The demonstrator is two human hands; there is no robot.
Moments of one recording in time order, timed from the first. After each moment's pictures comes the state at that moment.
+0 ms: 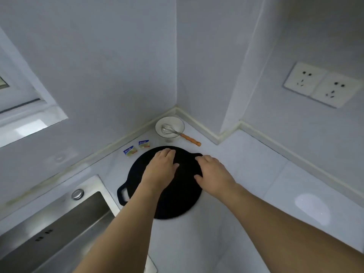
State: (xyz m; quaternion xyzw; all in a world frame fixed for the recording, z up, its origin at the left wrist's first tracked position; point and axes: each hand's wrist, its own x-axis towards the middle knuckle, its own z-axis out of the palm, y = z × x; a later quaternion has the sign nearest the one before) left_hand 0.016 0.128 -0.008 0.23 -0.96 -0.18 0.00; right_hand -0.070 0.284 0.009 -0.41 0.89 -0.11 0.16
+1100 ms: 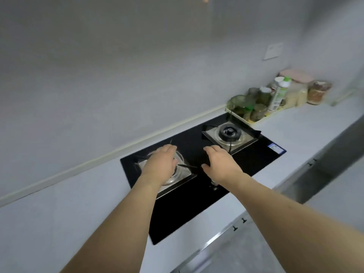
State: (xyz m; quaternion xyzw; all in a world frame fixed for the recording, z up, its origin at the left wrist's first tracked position) left_hand 0.004 0.739 0.067 -0.45 -0.88 -0.15 -0.05; right_hand 0.152 0.872 0.089 0.26 0.95 -0.16 -0.03
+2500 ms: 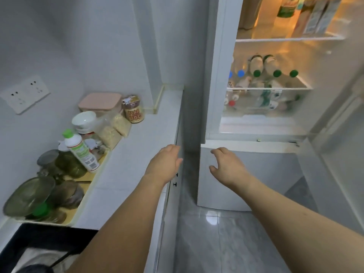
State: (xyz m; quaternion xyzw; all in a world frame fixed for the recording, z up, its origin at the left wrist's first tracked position) left_hand 0.315 1.454 0.046 -0.80 -0.57 -0.10 -0.12; right_hand 0.517 1.407 0.067 0.70 0.70 -0.15 -0.07
